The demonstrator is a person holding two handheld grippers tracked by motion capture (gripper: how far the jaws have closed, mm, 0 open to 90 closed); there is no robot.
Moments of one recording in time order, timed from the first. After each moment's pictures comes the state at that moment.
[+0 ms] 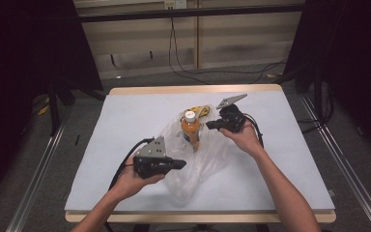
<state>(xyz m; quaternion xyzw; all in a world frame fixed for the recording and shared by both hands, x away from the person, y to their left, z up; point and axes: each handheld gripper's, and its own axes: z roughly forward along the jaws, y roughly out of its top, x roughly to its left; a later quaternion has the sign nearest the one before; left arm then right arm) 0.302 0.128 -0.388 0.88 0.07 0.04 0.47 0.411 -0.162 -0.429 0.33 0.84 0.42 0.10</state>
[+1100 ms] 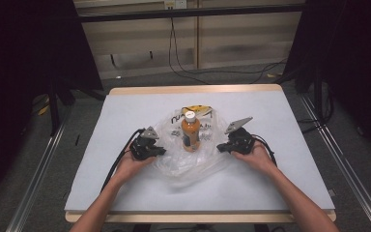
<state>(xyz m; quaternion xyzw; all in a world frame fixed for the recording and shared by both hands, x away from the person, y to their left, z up) 0.388 0.164 -0.477 0.90 0.24 0.07 0.35 0.367 -0.189 -0.480 0.31 0.88 0.36 0.08</state>
